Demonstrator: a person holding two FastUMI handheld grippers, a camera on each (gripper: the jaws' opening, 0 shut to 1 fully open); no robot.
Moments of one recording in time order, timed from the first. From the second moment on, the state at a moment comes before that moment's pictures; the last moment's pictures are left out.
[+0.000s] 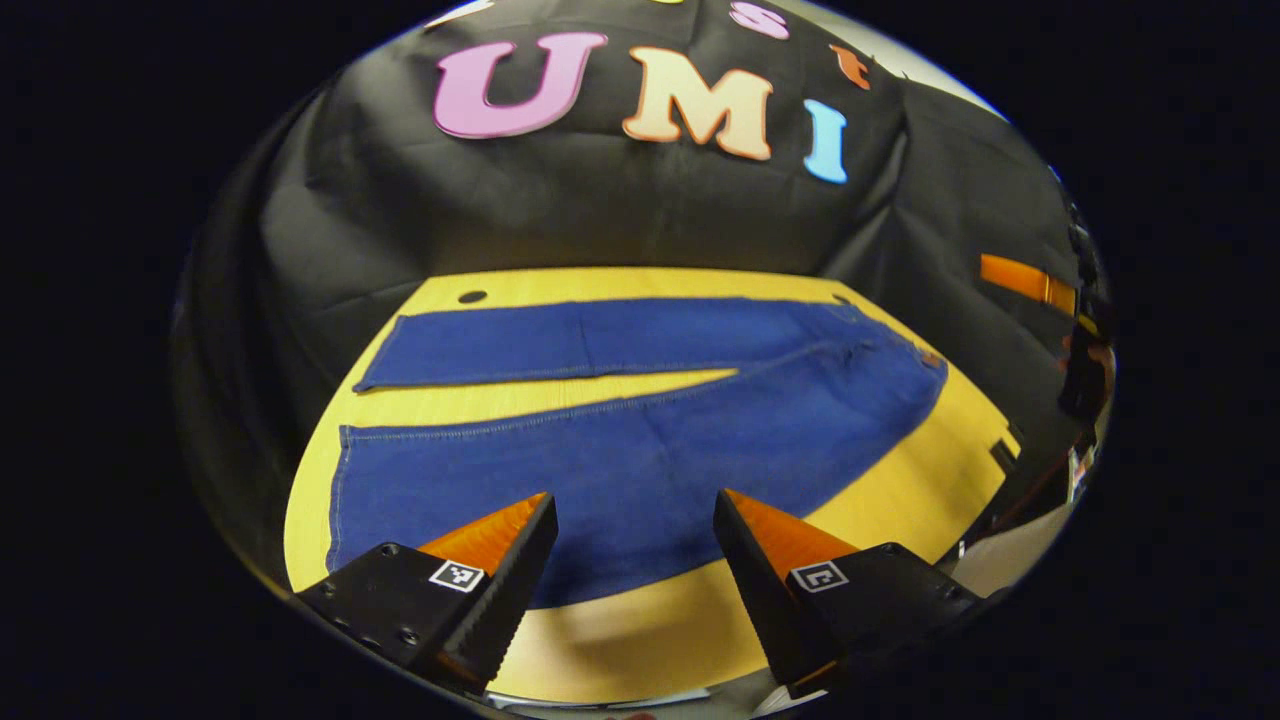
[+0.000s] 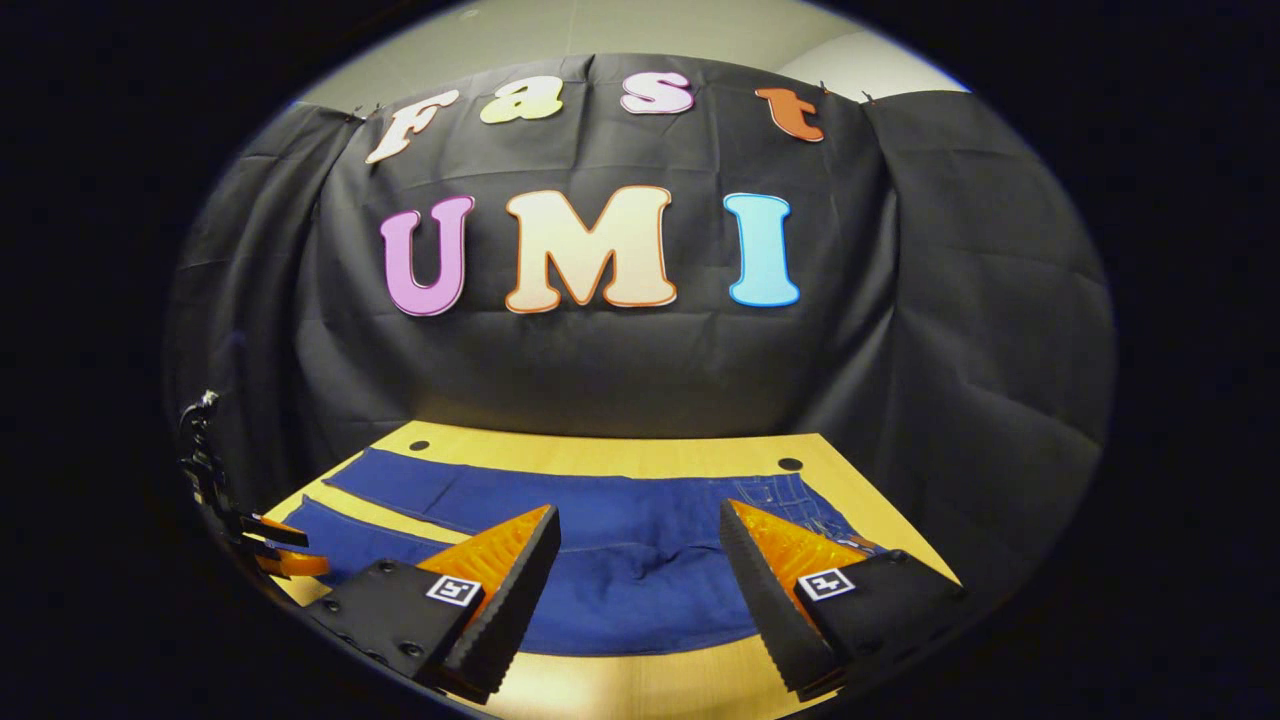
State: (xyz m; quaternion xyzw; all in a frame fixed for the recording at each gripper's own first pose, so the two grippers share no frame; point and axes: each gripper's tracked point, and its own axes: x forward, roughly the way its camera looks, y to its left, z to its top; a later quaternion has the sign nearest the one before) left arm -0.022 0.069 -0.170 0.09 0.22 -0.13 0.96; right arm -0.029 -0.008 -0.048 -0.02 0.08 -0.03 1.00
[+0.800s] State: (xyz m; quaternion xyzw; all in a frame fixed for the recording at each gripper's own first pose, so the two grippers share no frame) left arm -0.055 0.151 -0.238 0.34 0.43 -0.28 0.79; right arm -0.041 -0.064 -0.061 -0.04 0.10 -0.09 0.99
